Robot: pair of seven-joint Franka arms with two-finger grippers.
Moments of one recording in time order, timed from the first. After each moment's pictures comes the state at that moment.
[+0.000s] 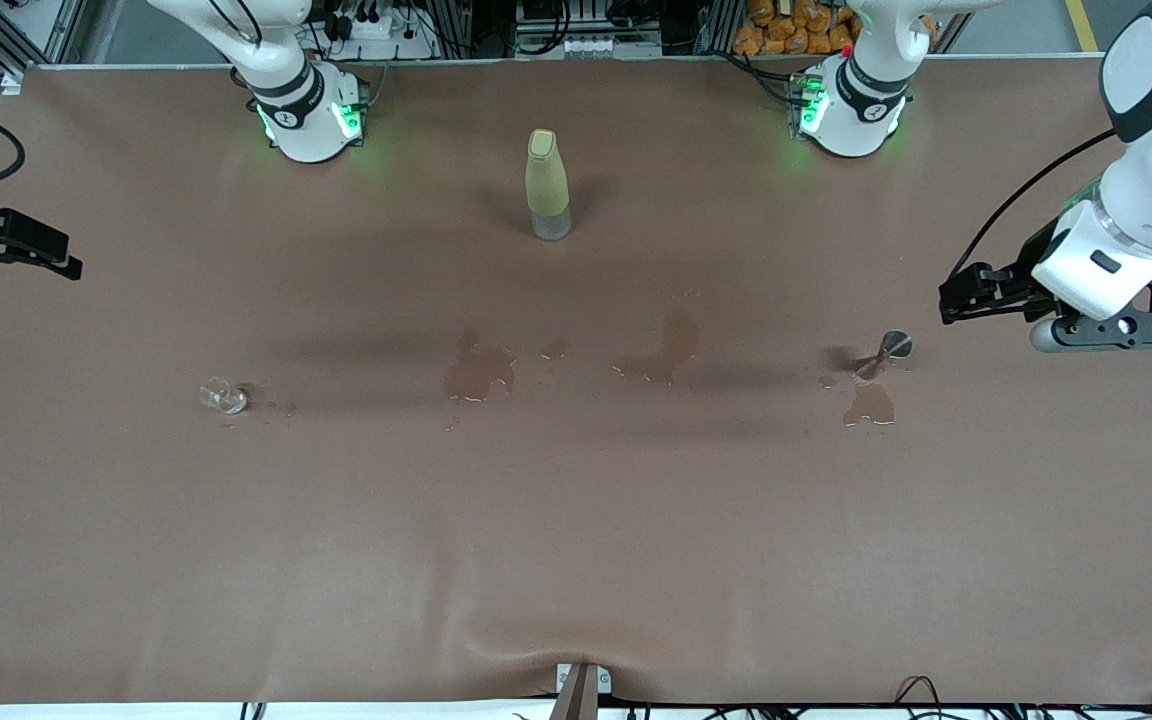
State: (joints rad) left arm 0.03 0.06 -0.17 -1.67 -0.01 1.73 -0.17; right arm -0.16 0.07 0.10 -1.46 0.03 1.46 -0.11
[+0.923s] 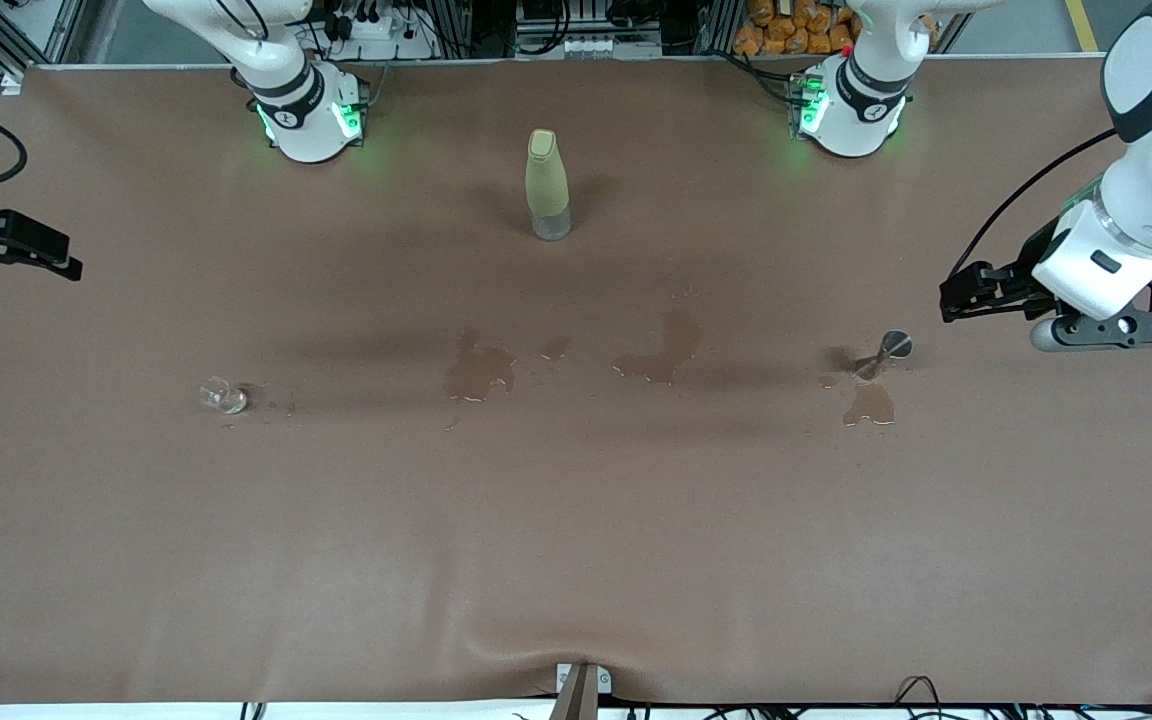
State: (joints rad) left arm 0.03 0.06 -0.17 -1.67 -0.01 1.72 -0.17; right arm -0.06 0.07 -0.01 -1.46 0.03 1.46 -0.11
